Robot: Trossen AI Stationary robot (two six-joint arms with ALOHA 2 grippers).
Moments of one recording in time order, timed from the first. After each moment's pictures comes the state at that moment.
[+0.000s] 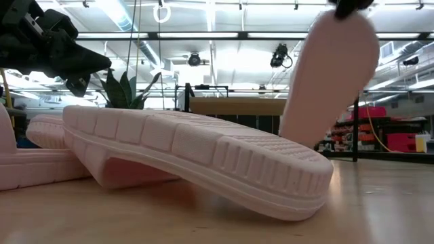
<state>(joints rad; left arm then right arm) -0.20 0.16 0.01 0.12 -0.30 -0.33 0.50 1.47 1.37 -1.09 0.34 0.69</state>
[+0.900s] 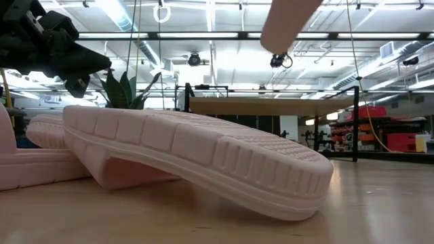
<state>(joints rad) -0.20 0.16 0.01 0.12 -0.30 -0.38 0.37 1.51 2.10 -1.57 0.50 0.43</state>
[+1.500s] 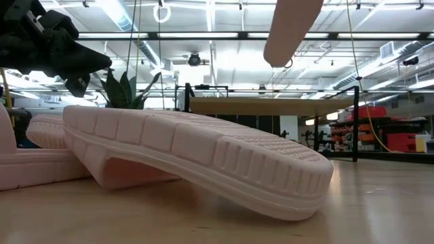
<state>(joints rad) -0.20 0.16 0.01 0.13 -0.30 -0.37 0.10 1.48 2.10 -1.57 0.49 0.17</state>
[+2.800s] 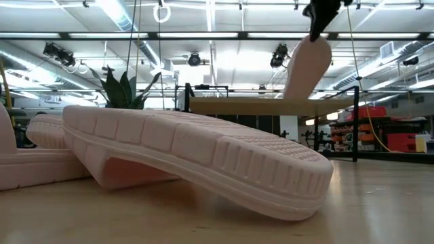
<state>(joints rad) -0.19 0.81 1.01 0.00 -0.37 0.10 -0.49 1.39 1.74 -1.46 0.20 -0.46</state>
